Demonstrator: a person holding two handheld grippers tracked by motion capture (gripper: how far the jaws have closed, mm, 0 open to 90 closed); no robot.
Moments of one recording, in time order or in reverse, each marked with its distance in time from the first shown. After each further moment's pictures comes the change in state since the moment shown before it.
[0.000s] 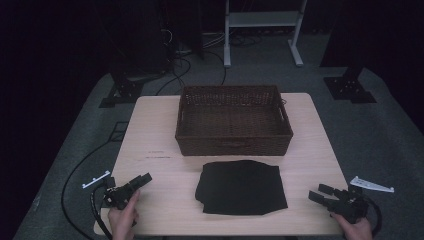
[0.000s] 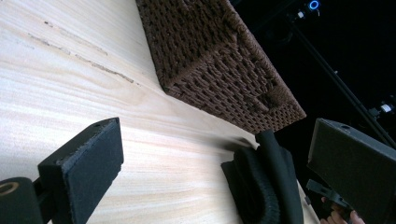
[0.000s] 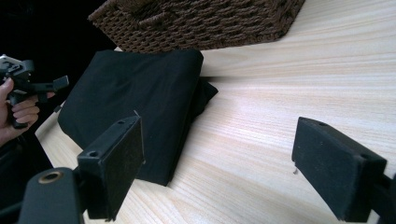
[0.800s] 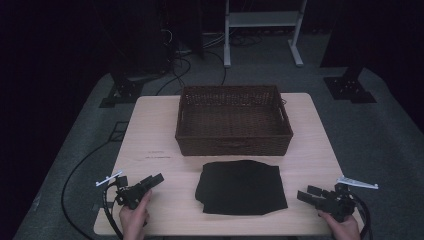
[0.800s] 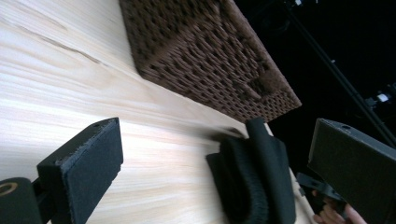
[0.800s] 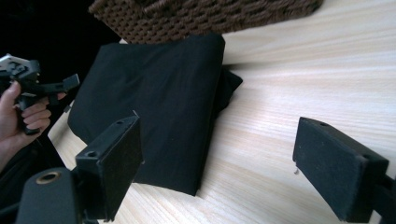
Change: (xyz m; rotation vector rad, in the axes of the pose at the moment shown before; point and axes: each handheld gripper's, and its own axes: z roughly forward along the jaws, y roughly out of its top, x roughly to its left) left arm -0.020 -0.015 0.026 0.044 -0.023 0.001; right arm 0.018 -0.001 0.026 0.060 0.017 0.080
